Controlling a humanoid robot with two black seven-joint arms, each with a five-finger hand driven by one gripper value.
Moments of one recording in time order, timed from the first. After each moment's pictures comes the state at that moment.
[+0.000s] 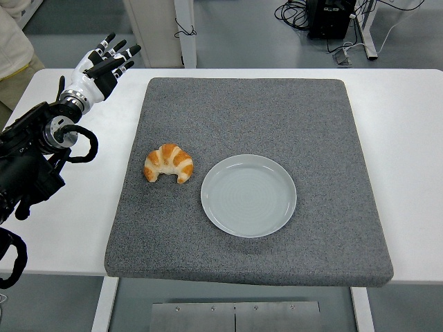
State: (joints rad) left arm -1.03 0.16 -0.64 -0.30 0.03 -0.25 -0.17; right arm -0.13 0.00 0.01 0.13 -0.10 0.02 0.41
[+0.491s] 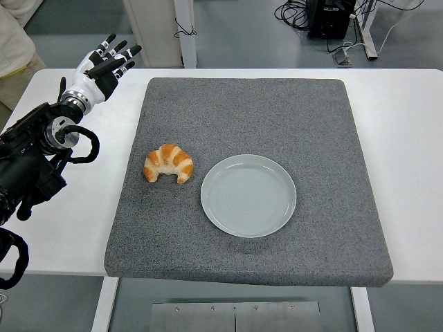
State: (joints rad) left arm -1.03 0.16 -0.65 -0.30 0.02 -0.25 -0.17; right arm -0.13 0.00 0.01 0.13 -0.10 0.02 0.41
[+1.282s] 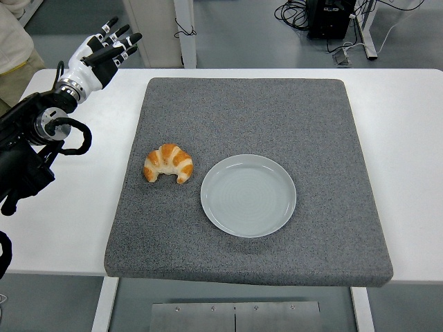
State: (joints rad) left arm -1.03 0.26 -0.63 -0.47 0.04 -0.25 -0.17; right arm -0.13 0.00 0.01 0.13 -0.10 0.02 0.41
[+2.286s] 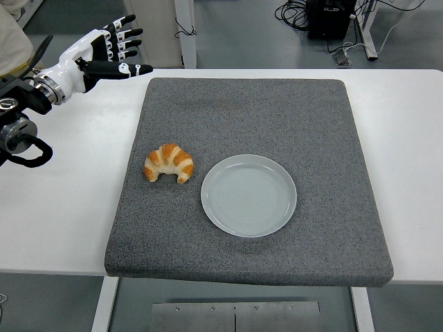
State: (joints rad) left arm -0.98 0.66 -0.47 -1.11 0.44 -0.07 -0.18; right arm -0.13 0.00 0.01 0.13 -0.10 0.02 0.41
